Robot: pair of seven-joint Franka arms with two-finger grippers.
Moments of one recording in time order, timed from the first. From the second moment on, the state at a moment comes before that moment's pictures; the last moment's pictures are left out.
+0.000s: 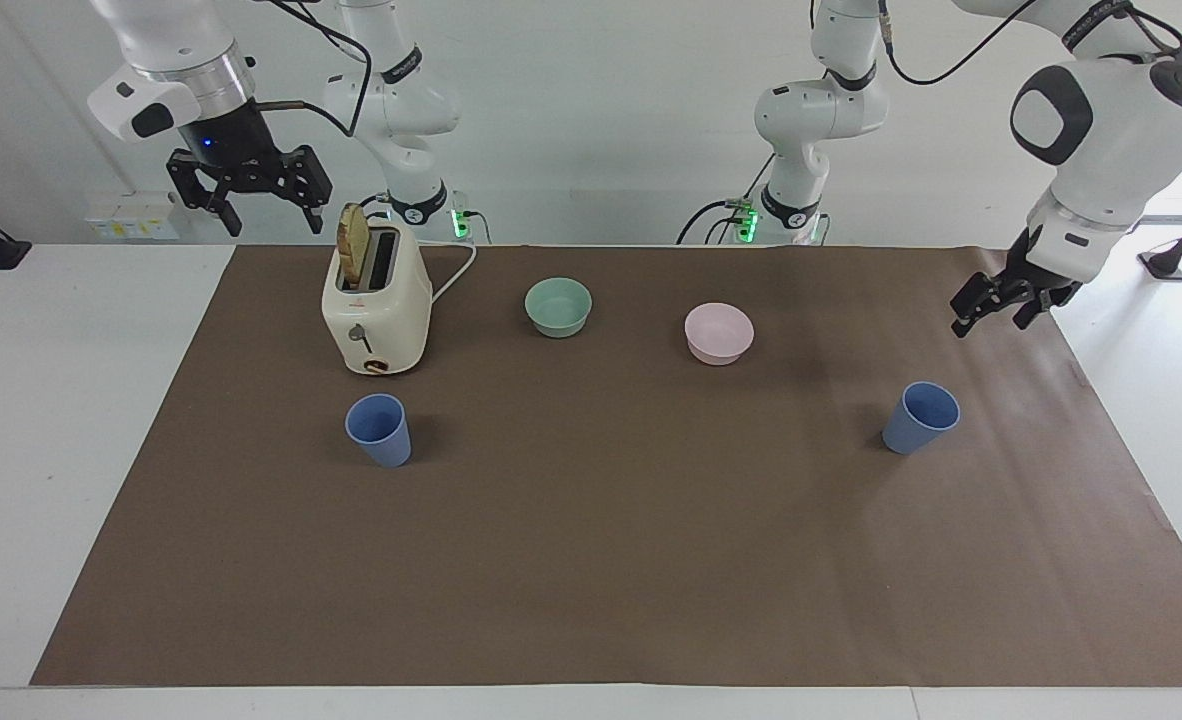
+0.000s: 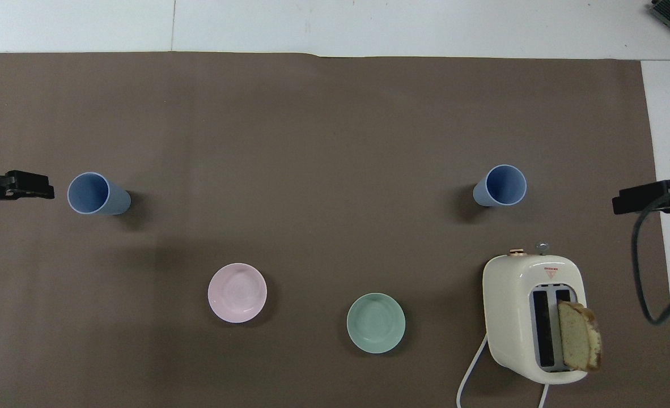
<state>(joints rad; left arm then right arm) 0.10 -0.01 0.01 -1.91 -0.03 1.95 0.01 -0.04 -0.07 0.04 -1.54 0.00 1.48 -0.04</state>
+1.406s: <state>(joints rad) 0.12 0.18 -0.01 -2.00 -0.03 2.19 -0.02 -0.04 -0.07 0.04 -1.54 0.00 1.48 -0.04</state>
